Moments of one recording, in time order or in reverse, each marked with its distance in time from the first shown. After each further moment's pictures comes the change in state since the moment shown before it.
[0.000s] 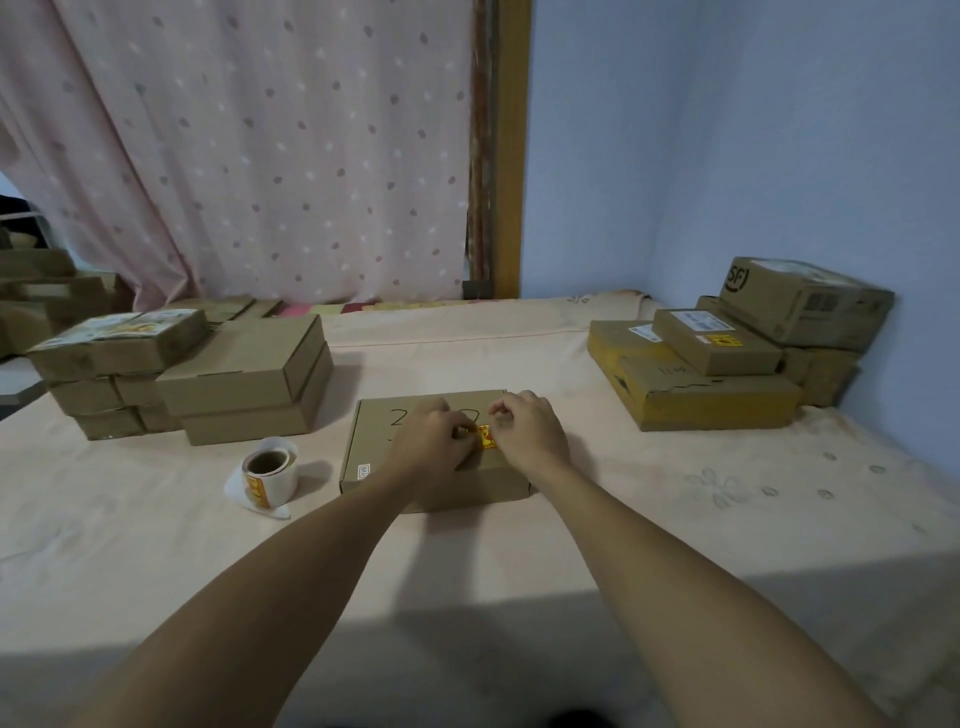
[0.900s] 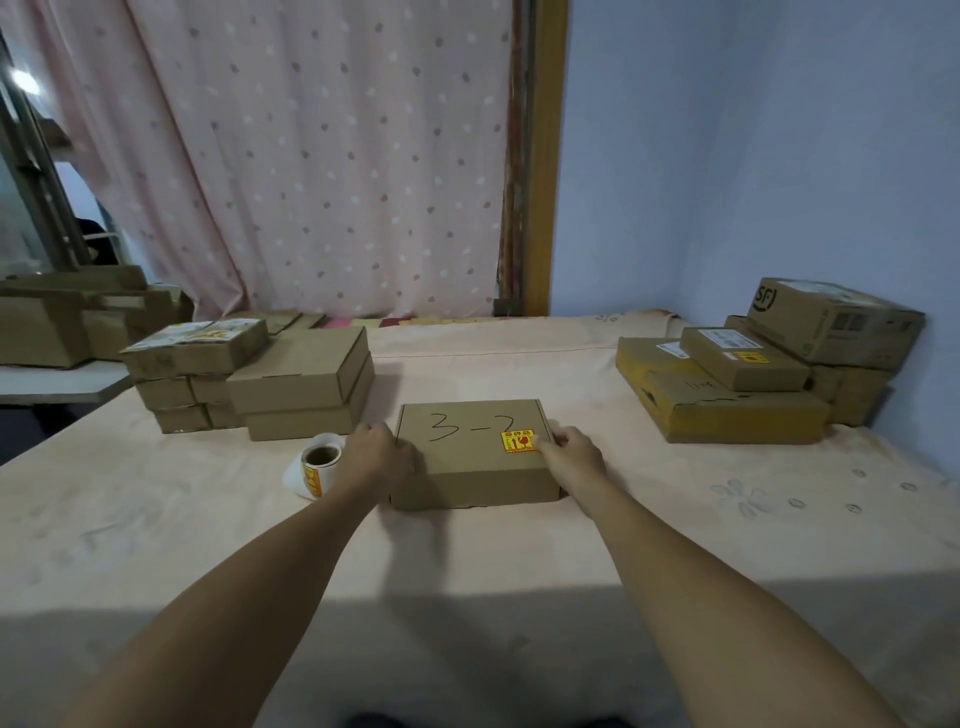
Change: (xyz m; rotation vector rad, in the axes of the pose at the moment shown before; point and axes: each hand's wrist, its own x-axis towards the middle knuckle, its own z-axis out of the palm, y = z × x) left_hand -0.051 -0.066 -0.064 0.084 0.037 -0.481; right_hand -0.034 0.004 -0.010 0.449 -0.079 0.373
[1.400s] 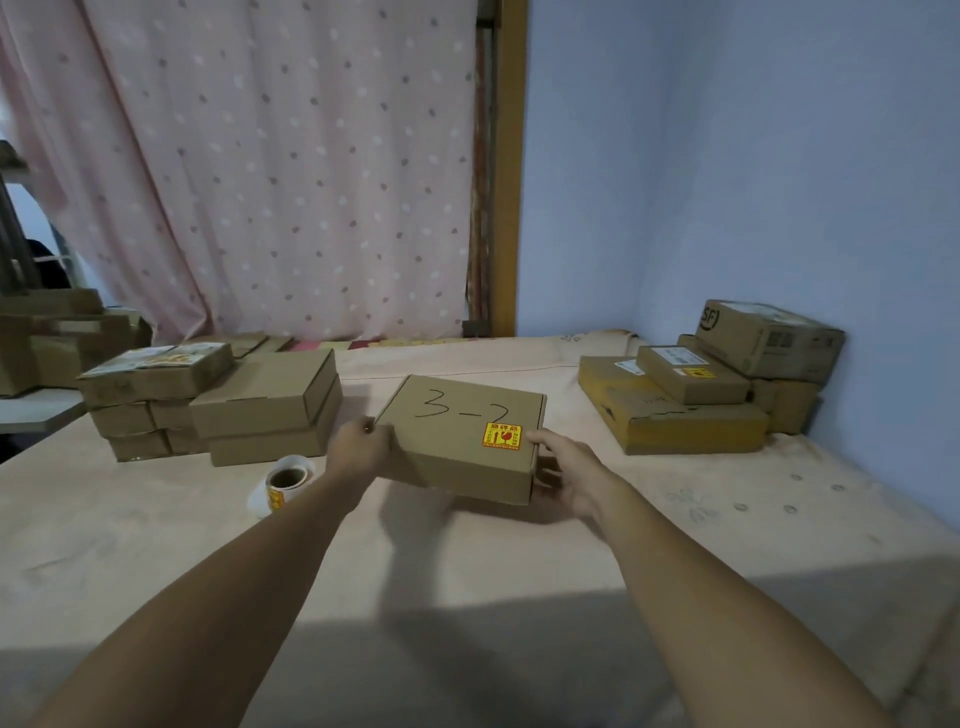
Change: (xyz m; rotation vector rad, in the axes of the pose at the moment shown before) left_hand -0.007 0.040 -0.016 -0.606 0.062 -0.087; right_hand -0.023 -0.018 -0.053 0.536 -0.157 0.265
